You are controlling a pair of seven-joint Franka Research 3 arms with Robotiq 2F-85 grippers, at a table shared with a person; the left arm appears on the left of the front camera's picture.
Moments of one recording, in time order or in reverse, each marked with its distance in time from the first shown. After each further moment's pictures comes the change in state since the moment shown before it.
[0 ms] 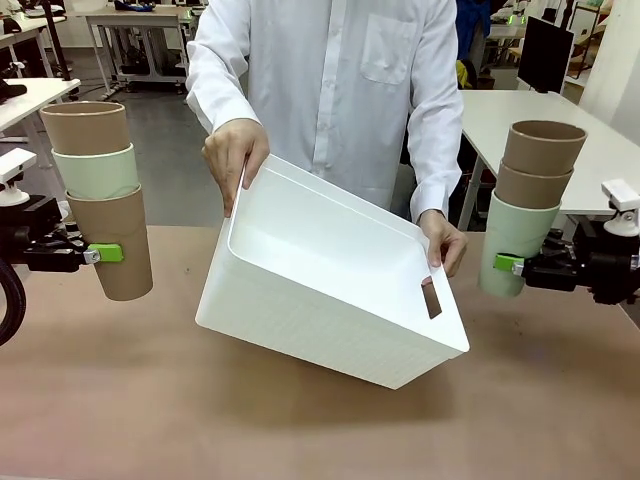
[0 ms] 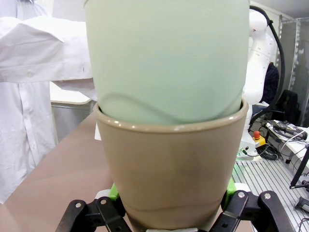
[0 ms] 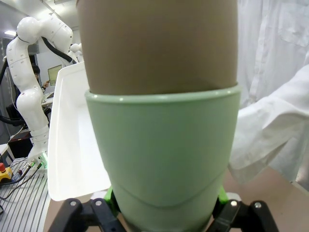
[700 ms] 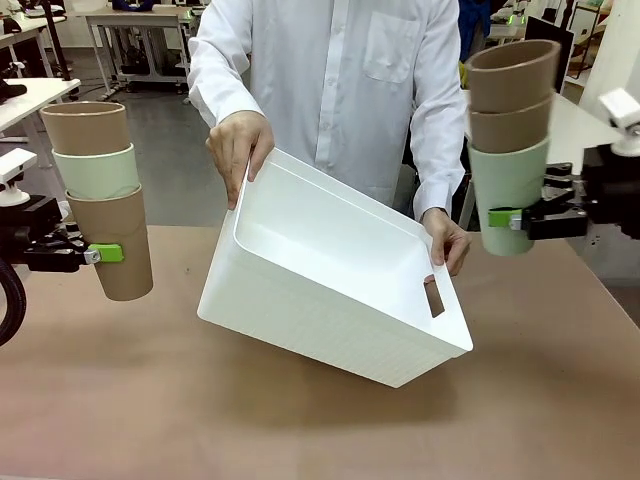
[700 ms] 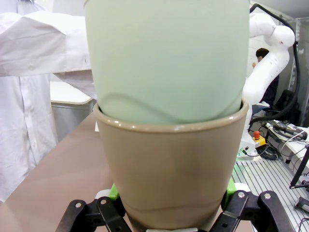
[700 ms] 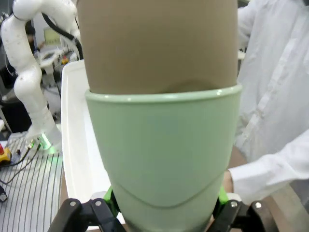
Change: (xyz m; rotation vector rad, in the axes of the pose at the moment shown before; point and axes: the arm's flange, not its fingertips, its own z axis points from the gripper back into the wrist) left arm 0.000 0.000 0.000 -0.001 0.000 0.000; right arm 0.126 0.059 -0.038 -0.028 0.265 0.125
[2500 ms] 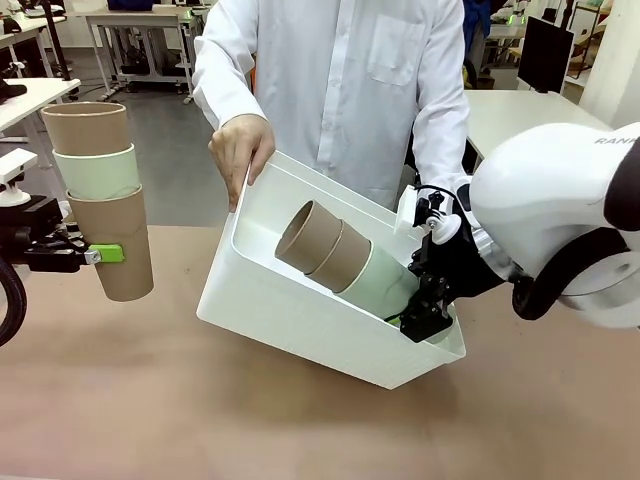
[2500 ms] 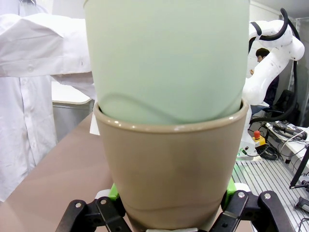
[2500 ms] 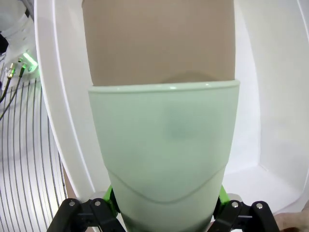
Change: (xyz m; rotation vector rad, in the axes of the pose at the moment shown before) left arm 0.000 0.000 -0.001 -0.001 0.000 0.001; right arm -0.010 0.109 -0.155 -0.020 0.586 0.085
